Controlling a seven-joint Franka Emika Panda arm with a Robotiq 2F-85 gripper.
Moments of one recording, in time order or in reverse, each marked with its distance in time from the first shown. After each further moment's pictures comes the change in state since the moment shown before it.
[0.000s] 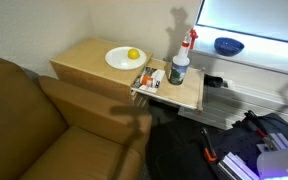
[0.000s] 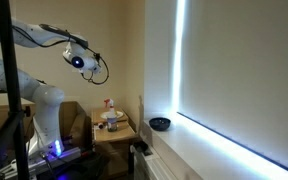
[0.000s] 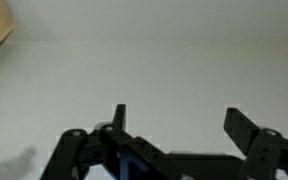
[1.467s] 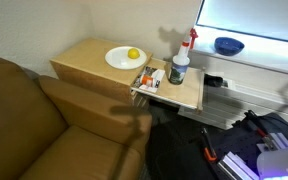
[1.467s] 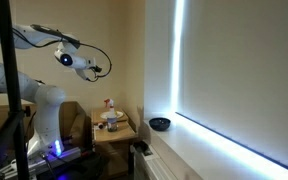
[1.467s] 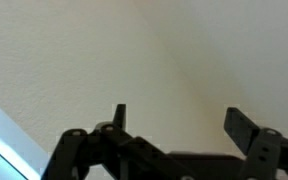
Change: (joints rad) arm 0.076 -0.058 0.111 -0.016 0.099 0.252 -0.911
